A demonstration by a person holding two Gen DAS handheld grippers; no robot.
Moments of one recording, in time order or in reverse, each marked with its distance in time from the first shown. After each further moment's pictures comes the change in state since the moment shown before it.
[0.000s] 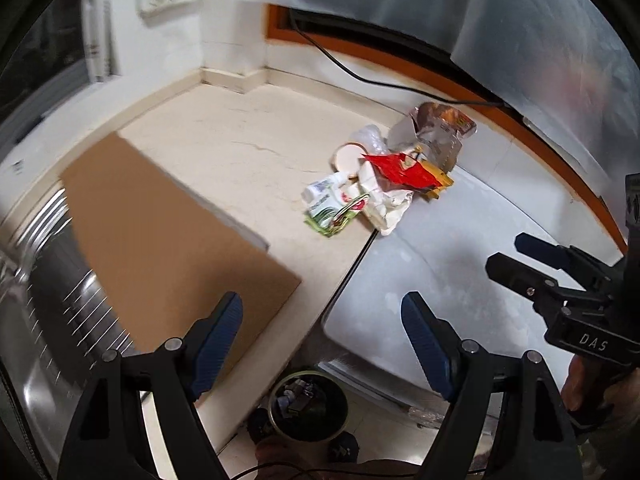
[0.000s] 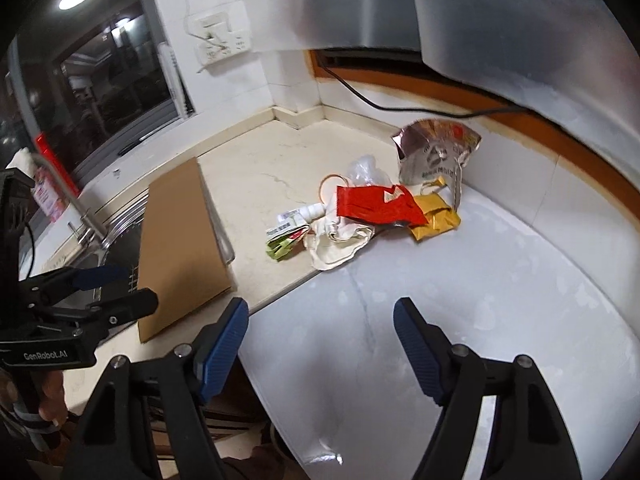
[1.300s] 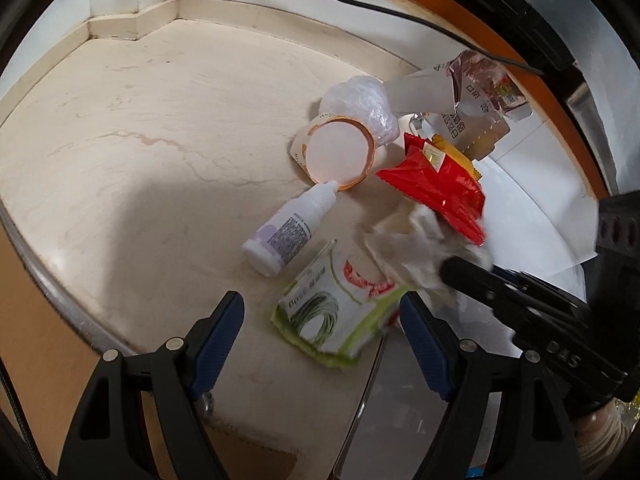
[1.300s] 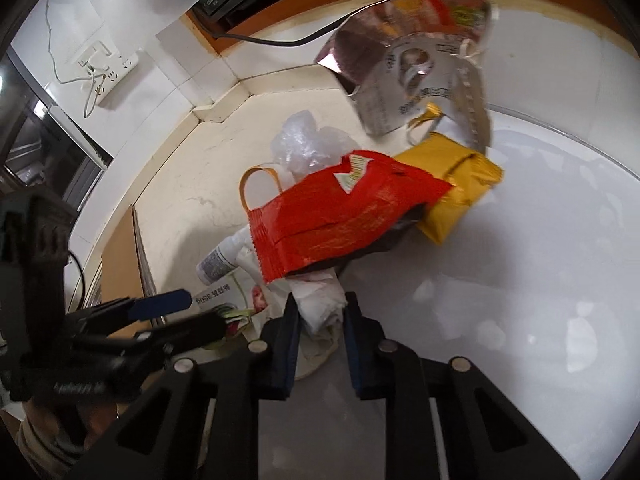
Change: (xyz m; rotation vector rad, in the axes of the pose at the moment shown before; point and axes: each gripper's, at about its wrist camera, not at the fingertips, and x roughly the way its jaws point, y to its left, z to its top) left arm 0.175 0.009 0.092 0.088 0.238 -0.229; right arm 0.134 -0.053 0.032 0.354 0.098 0.023
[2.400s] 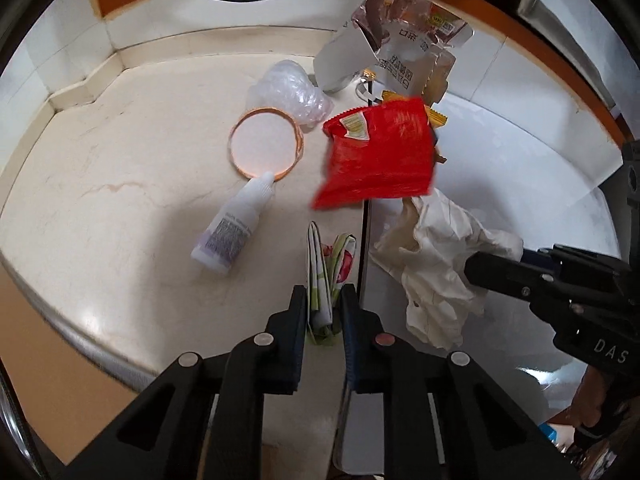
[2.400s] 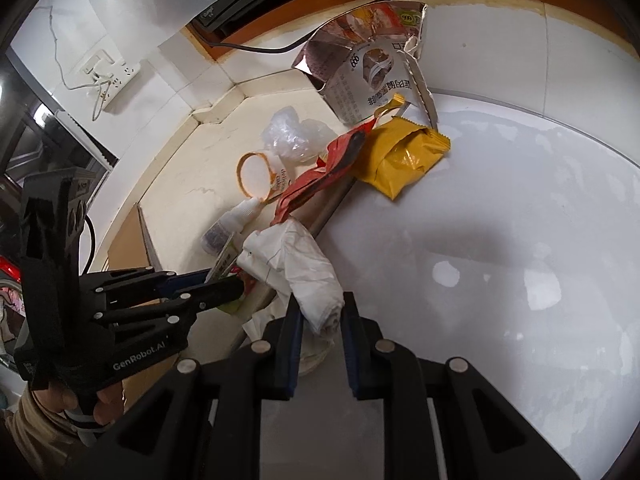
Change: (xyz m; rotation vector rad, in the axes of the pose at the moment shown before) left arm 0.022 -0.081 -0.009 0.253 0.009 0.118; right arm -0.036 -0.010 -0.031 0.029 -0.005 0.007
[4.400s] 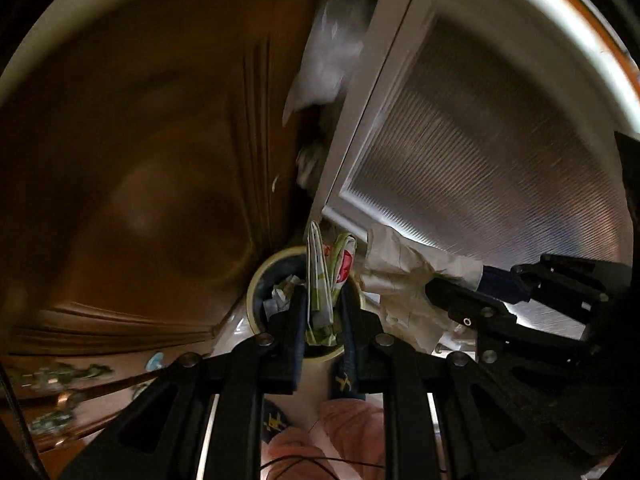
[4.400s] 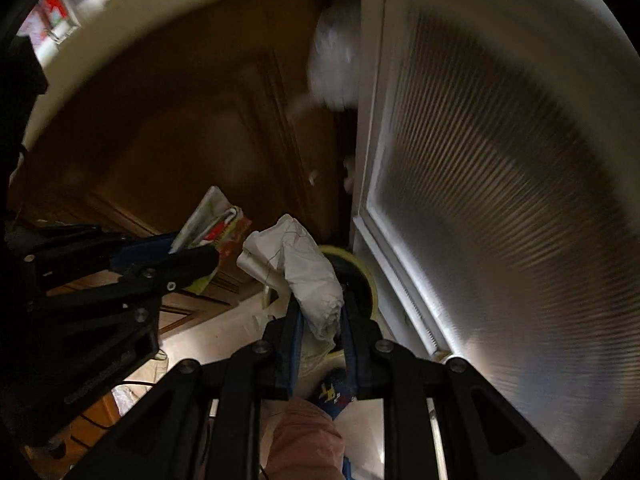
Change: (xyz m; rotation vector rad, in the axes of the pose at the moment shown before) left arm 0.070 -0.037 -0.346 -0.396 -0.016 0.072; right arm 0.069 0.027 -0.292 -0.491 0.284 -0.175
